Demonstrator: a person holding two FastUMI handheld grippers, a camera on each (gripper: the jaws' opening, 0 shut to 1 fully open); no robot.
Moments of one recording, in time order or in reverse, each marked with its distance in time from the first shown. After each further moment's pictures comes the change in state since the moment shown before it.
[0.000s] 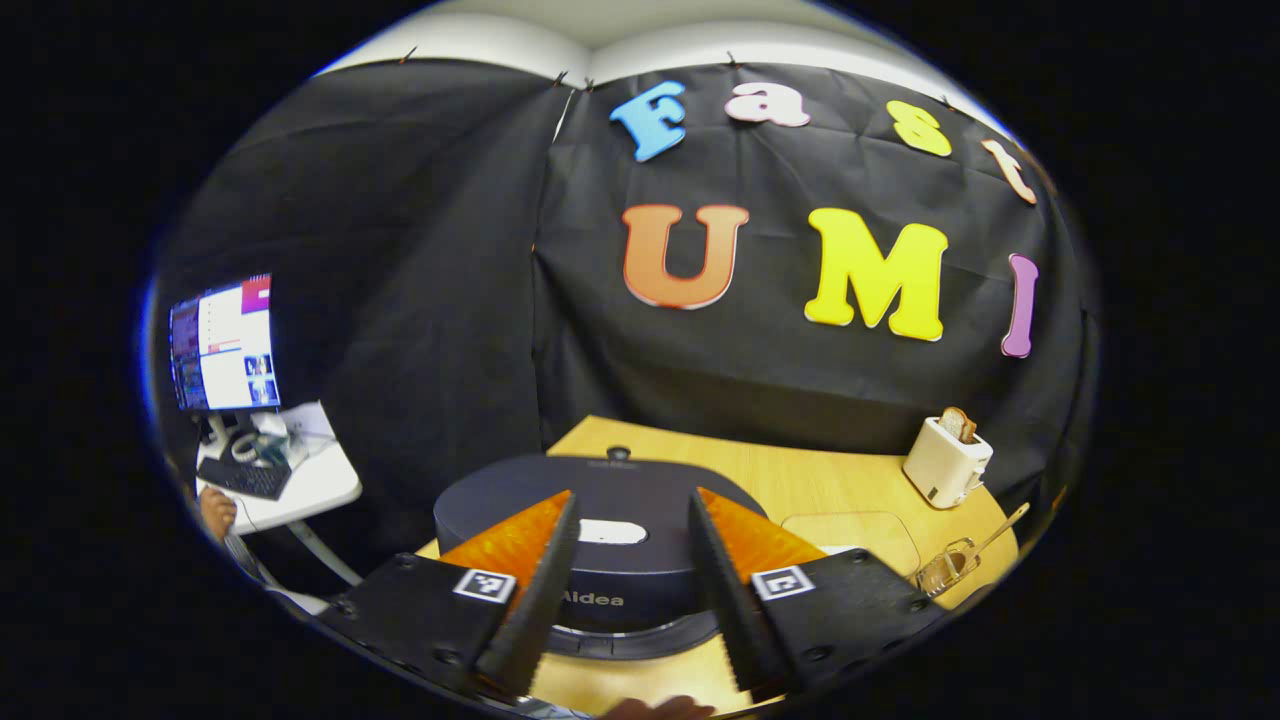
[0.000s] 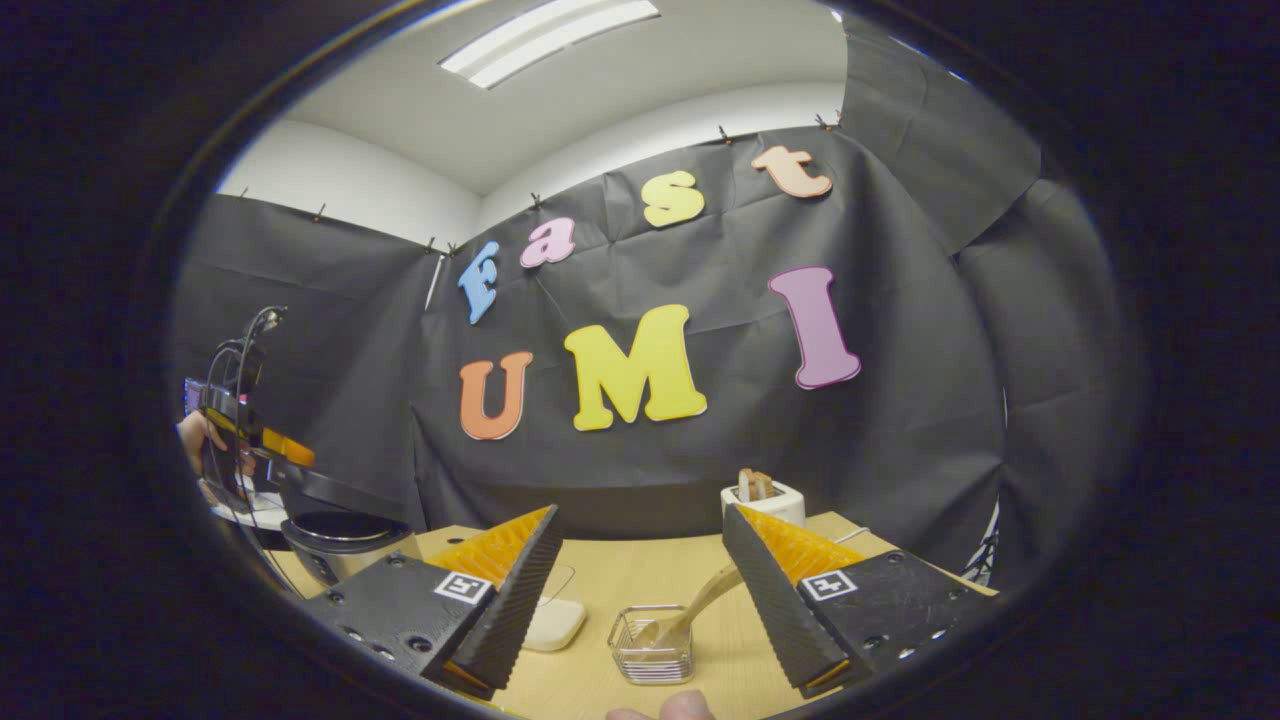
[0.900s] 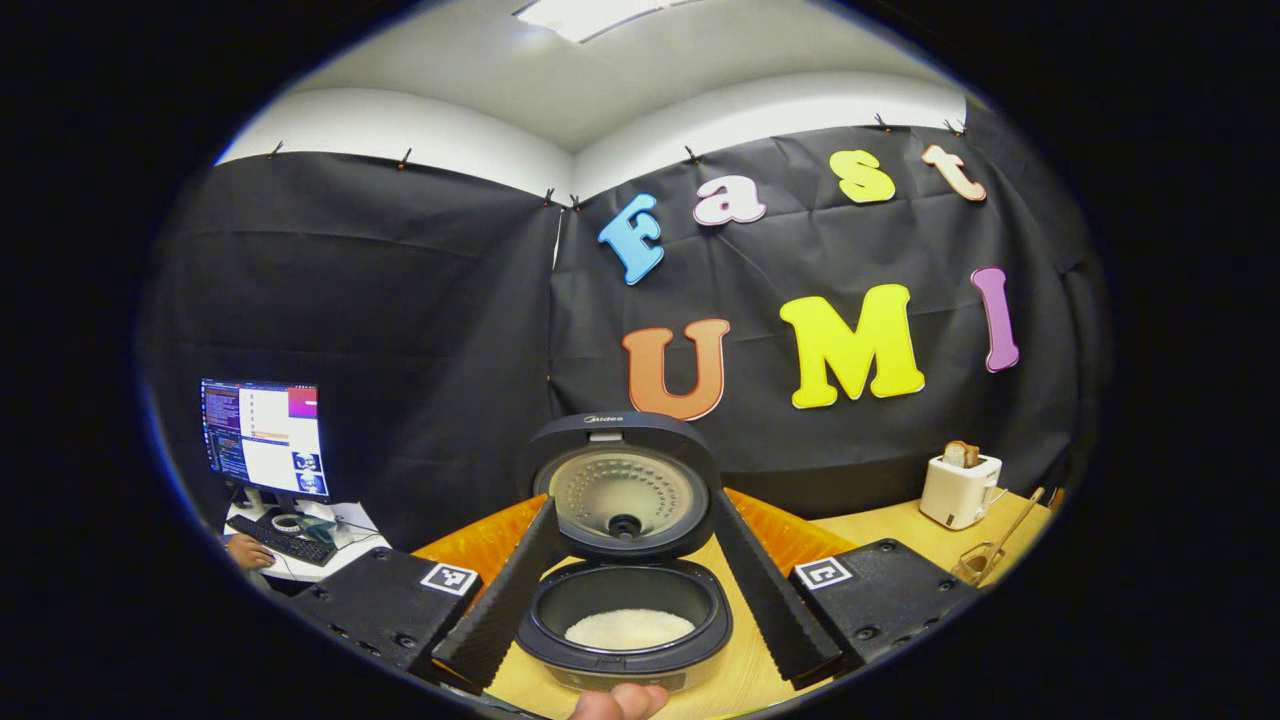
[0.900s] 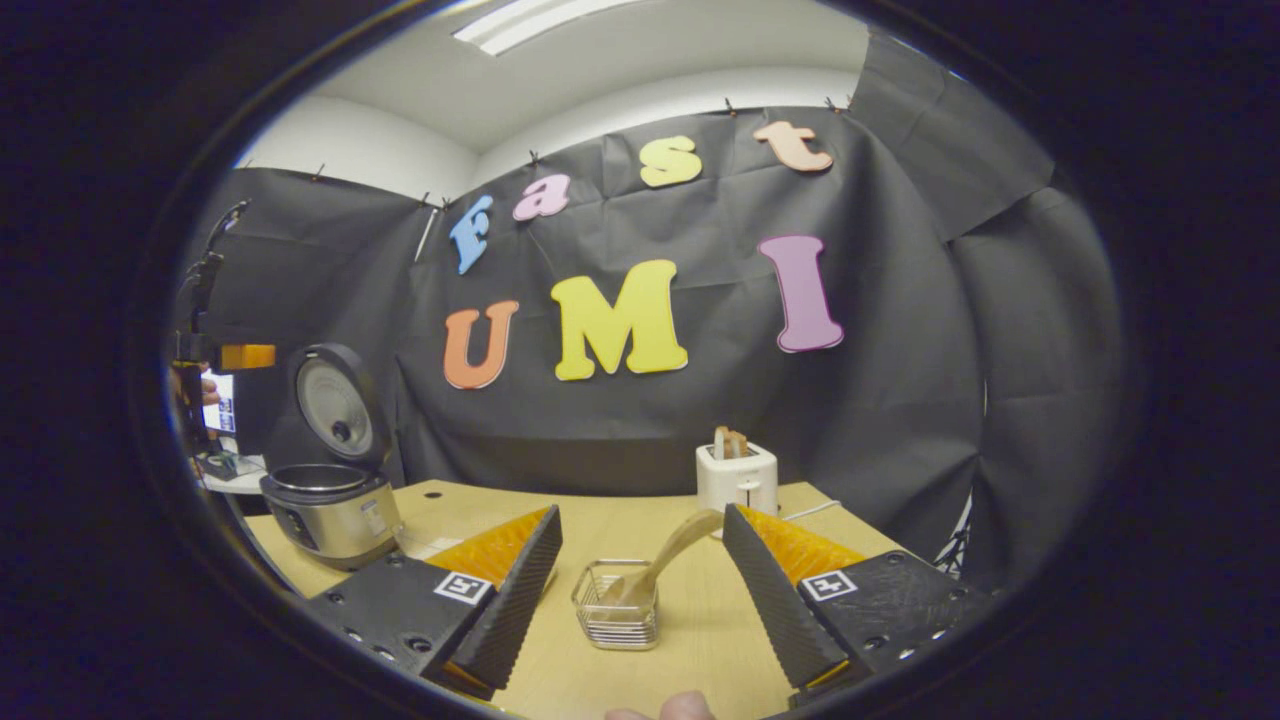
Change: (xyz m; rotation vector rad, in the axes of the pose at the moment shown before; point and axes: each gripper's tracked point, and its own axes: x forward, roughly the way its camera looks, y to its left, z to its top) left arm -0.081 -0.023 0.027 0.068 -0.316 0.032; right arm -0.014 -0.023 -0.048 -0.056 0.150 -0.054
